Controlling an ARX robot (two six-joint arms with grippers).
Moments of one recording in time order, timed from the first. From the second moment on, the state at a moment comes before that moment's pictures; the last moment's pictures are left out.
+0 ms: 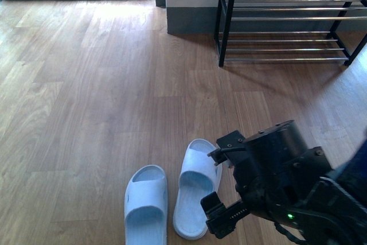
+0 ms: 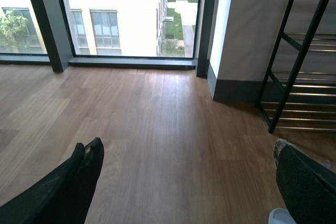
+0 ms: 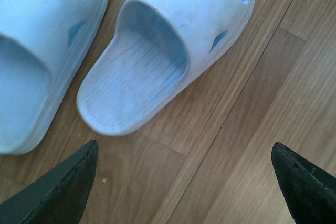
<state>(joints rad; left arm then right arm) 0.00 0.02 0.01 0.00 0.00 0.00 0.54 2.53 0.85 0.66 0.03 -0.01</state>
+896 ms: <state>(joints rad) 0.00 0.02 0.01 0.00 0.00 0.00 0.47 2.90 1.37 0.50 0.12 0.18</state>
